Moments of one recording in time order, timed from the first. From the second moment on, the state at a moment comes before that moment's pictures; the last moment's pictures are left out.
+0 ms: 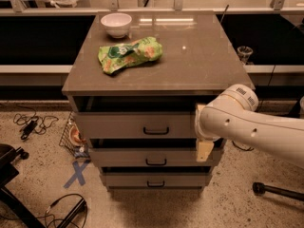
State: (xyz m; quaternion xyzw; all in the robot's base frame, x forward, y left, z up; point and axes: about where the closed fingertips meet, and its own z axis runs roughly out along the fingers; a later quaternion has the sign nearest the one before) arm 0.561 -0.170 0.658 -0.67 0.71 -0.15 0.18
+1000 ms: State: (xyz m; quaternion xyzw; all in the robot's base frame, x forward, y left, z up) arm 0.573 -0.141 0.643 -0.68 0.70 -0.12 0.15
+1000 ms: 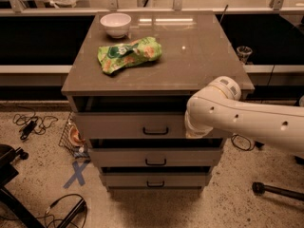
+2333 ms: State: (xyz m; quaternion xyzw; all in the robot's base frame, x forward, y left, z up) arm 0.571 -0.137 0.649 -0.69 0.70 -0.11 0.15
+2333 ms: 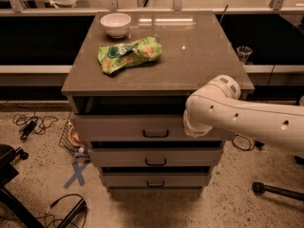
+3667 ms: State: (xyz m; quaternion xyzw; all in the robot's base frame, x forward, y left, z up) arm 0.571 -0.137 0.650 -0.69 0.70 -0.11 0.15
